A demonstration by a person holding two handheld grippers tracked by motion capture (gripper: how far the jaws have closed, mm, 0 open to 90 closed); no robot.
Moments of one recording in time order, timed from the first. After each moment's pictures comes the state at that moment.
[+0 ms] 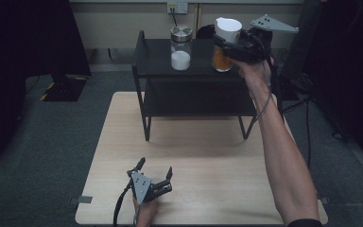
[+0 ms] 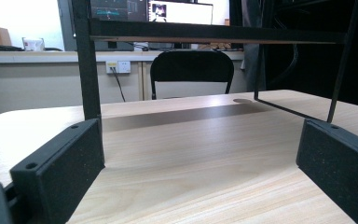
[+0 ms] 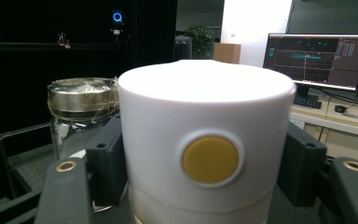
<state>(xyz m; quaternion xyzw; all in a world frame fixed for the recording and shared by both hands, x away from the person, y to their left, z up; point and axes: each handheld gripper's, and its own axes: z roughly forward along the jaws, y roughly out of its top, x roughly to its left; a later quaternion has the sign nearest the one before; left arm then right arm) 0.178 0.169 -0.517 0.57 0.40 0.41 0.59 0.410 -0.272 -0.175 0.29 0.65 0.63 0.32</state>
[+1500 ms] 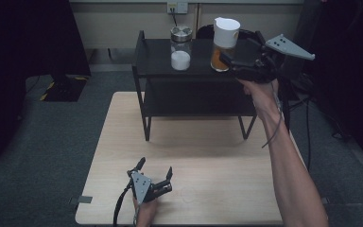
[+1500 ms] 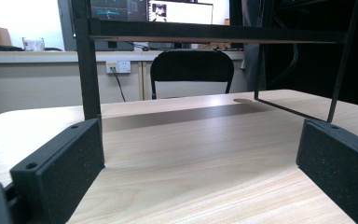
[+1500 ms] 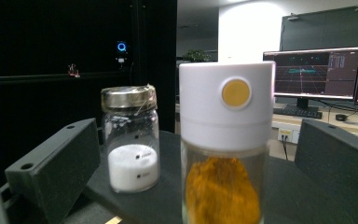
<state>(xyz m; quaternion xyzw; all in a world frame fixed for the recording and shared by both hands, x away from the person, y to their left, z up) 0.178 0.168 -0.517 0.57 0.40 0.41 0.59 0.353 -0.287 -0.211 0.29 0.60 0.68 0.32</state>
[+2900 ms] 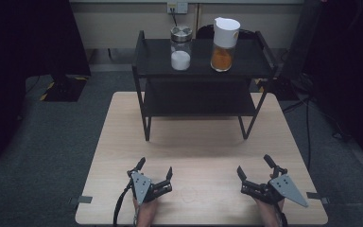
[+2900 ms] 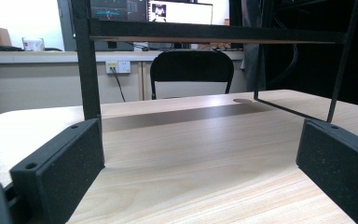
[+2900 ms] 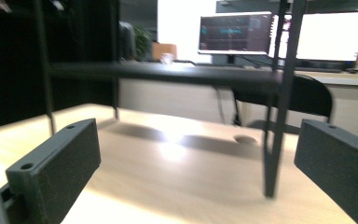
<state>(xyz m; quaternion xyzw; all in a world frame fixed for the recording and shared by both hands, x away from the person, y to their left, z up) 0.178 0.168 -0.517 0.57 0.40 0.41 0.59 0.159 -0.306 -0.475 0.37 0.58 0.59 0.42</state>
